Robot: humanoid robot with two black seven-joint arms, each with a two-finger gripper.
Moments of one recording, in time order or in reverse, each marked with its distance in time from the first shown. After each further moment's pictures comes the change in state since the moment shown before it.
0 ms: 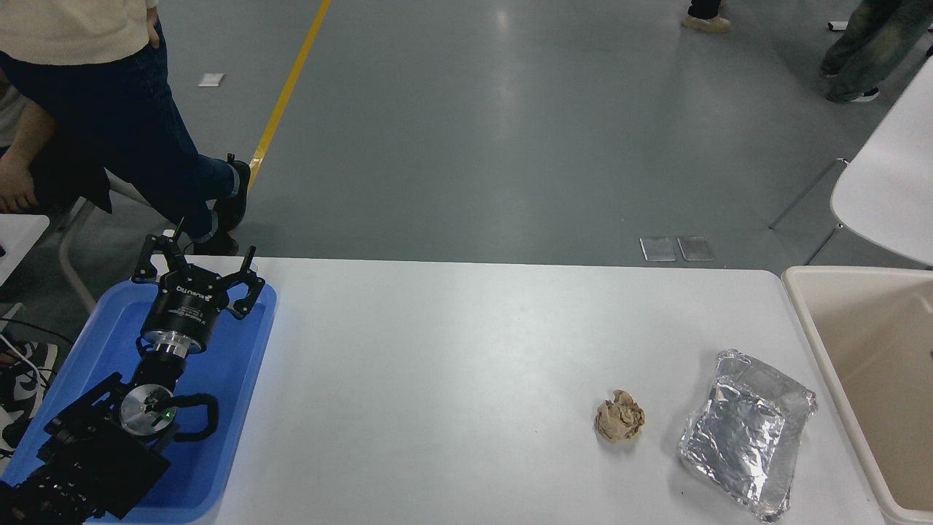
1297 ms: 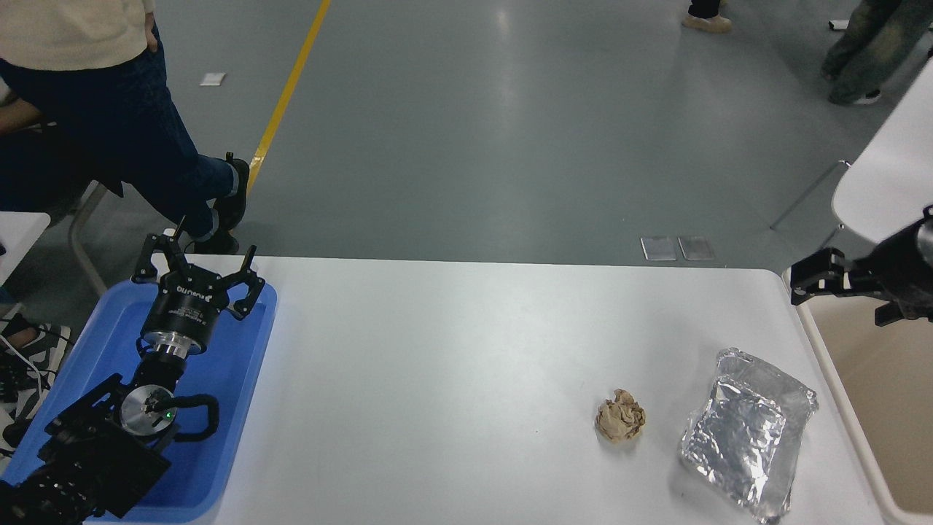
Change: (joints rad) left arm 0.000 0.000 0.001 0.000 0.000 0.000 0.000; right arm 1.389 0.186 -0.795 0.926 -0.009 0.849 0.002
